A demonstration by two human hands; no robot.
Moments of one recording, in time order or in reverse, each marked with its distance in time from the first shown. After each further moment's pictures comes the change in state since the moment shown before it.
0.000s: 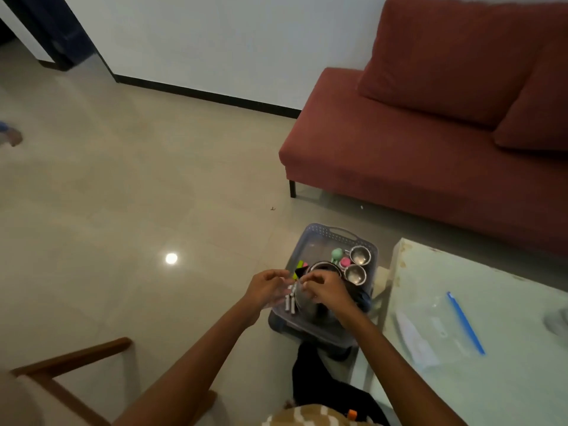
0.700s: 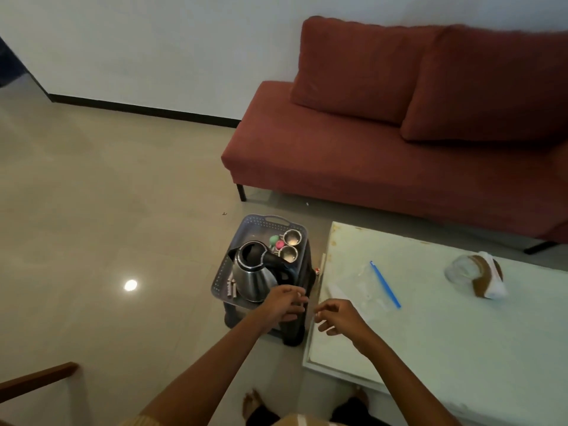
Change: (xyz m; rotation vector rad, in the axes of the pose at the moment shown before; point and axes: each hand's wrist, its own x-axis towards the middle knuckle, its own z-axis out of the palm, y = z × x) left_hand -0.045 -0.062 0.195 0.207 -0.243 -0.043; right_hand -0.133 0.130 -0.148 0.018 0.069 0.218
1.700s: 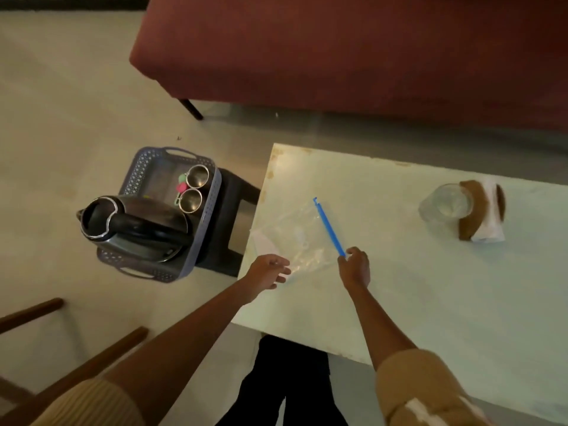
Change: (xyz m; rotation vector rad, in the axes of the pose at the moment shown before) left_hand 0.194 -0.037 0.202 0.227 0.137 -0.277; right_hand 0.217 0.234 -0.181 -0.180 0.383 0.246
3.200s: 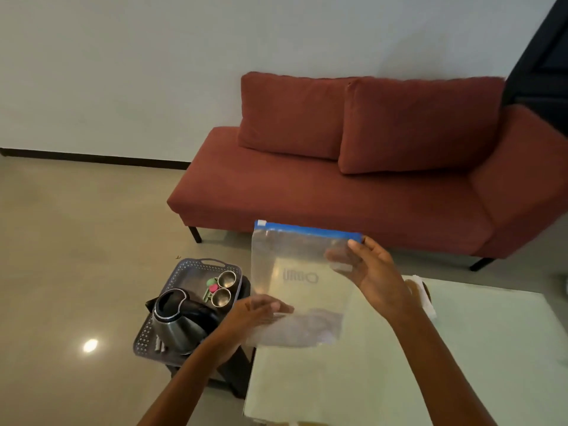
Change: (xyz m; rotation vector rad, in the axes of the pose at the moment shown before) left_hand -0.248 0.028 -0.142 -0.171 -0.240 0.703; right_hand -0.306 -0.205 -0.218 1.116 -0.358 -0.642
